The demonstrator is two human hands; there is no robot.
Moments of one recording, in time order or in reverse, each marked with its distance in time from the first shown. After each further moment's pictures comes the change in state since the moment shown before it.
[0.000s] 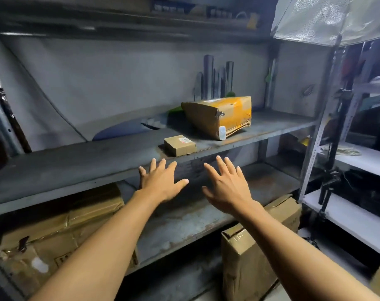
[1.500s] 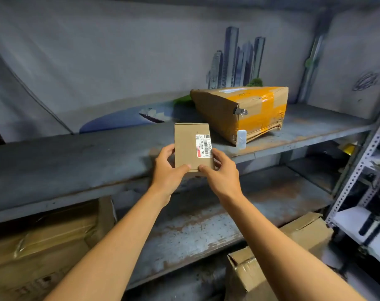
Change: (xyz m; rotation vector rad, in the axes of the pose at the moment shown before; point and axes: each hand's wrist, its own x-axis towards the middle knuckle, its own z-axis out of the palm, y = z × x) left_hand 0.179 0.033 0.053 -1.325 0.324 -0.176; right_hand 0.193 0.040 0.066 1.153 0.169 0.275
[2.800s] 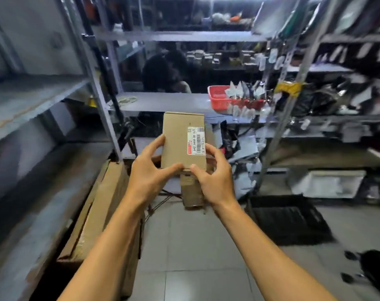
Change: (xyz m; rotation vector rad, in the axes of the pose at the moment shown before) left_hand -0.328 0.062 0.242 -0.153 -1.214 0.411; right_hand -0.384 0.044 -0.286 -0.194 1.185 0.185
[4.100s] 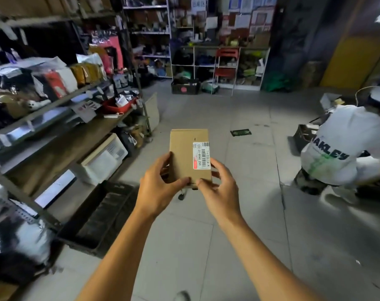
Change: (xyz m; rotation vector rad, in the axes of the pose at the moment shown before) left_hand -0.301 0.253 0.530 -0.234 -1.169 0.387; right_hand -0.321 0.042 -0.556 -0.328 1.208 0.196
